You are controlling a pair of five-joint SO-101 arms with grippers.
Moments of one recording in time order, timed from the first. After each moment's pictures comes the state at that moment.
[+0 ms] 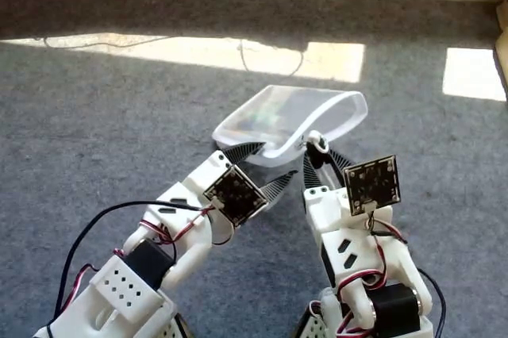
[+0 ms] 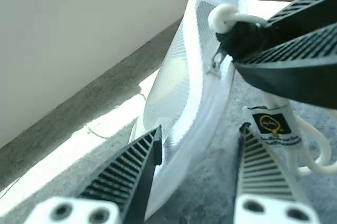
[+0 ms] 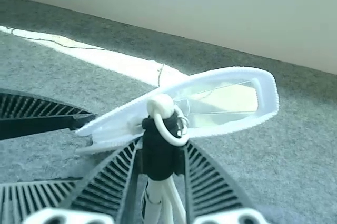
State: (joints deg) left arm 32.7 -70.3 76.5 18.8 -12.1; right arm -15.7 -94.6 64.7 56.3 7.8
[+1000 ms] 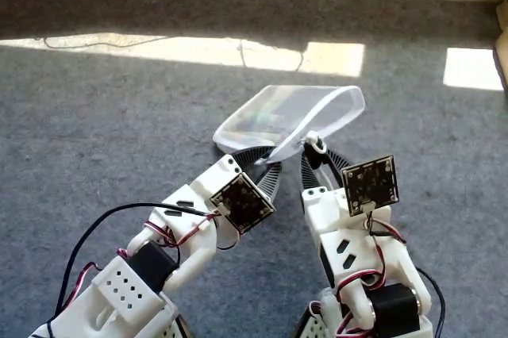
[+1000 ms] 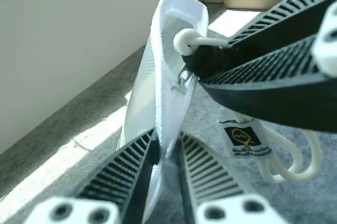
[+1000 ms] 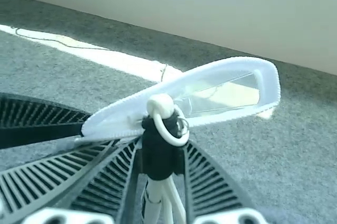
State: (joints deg) left arm 36.3 -70.3 75.3 18.8 -12.1; right arm -16.2 -94.6 64.7 56.3 7.8
